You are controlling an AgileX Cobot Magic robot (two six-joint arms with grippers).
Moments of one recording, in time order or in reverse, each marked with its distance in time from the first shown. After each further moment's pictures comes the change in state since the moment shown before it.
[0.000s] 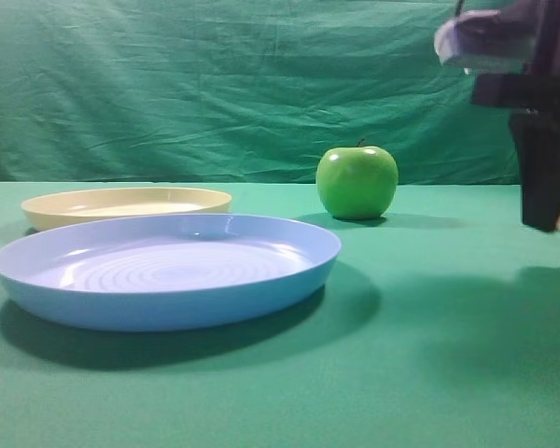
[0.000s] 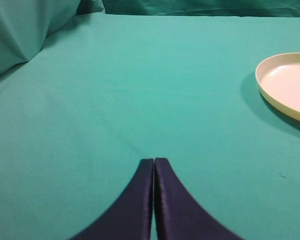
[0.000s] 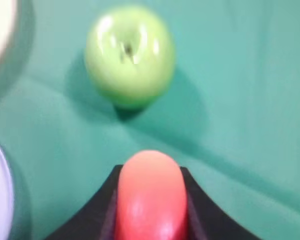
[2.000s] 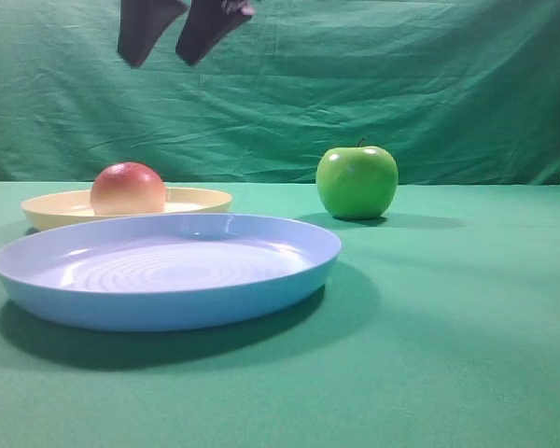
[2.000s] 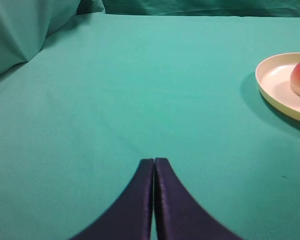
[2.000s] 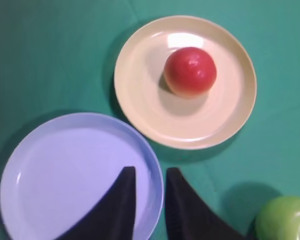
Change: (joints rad) left arm 0.000 0.000 0.000 0.000 0.000 -0.002; right arm 0.315 0.128 -0.433 0.084 0.249 -0.332
